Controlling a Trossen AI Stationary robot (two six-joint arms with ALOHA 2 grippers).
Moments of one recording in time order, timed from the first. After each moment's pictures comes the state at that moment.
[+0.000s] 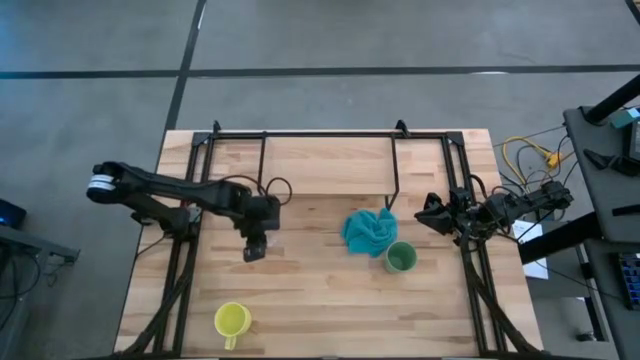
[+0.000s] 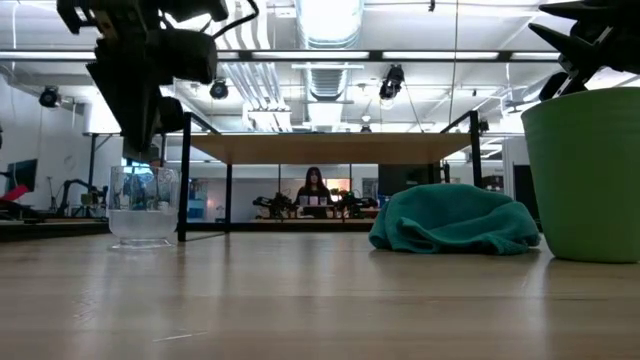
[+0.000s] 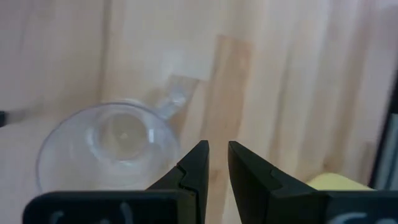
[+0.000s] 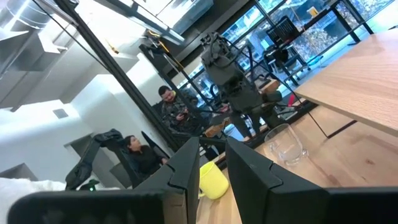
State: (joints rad) left arm -0.06 1.32 0.94 -0.85 0.23 -0.31; right arm 0.35 0.01 0.01 0.26 0.26 0.62
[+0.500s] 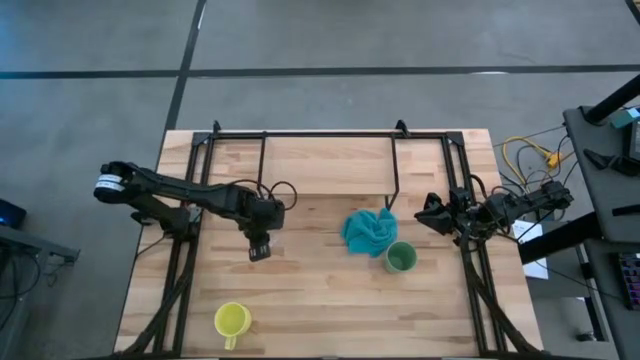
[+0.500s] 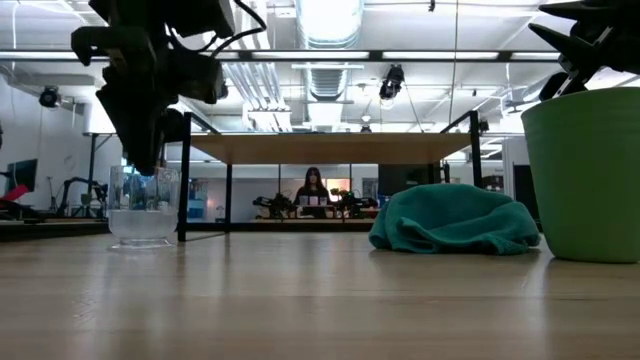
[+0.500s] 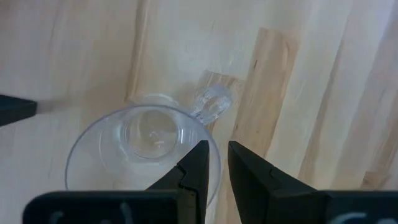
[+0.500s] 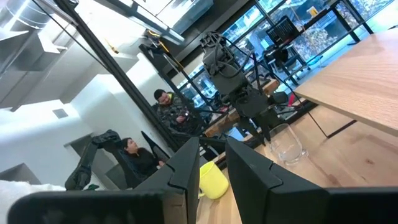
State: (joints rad) left arm -0.06 1.39 0.94 -0.85 0.15 -0.34; right arm 0.35 0.01 0.01 0.26 0.26 0.63
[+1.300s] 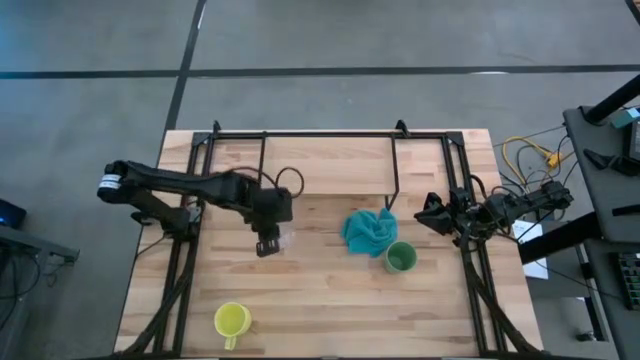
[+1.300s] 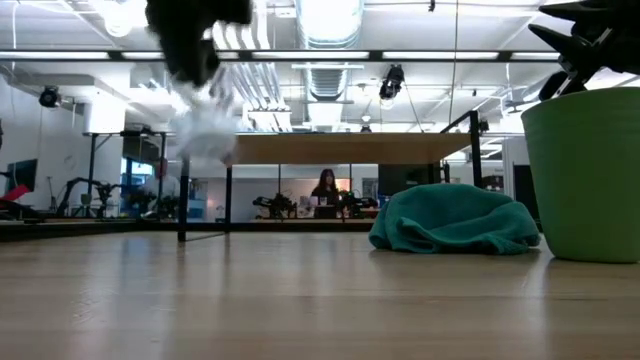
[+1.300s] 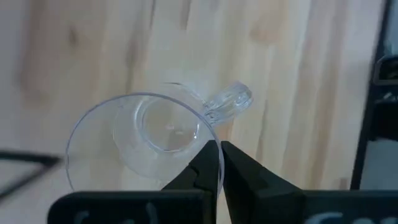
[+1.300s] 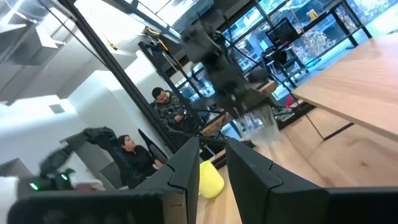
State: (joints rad) left arm -0.06 1.41 1.29 -1.00 0.14 -0.31; right arm 0.35 0.01 0.01 0.26 0.26 0.59
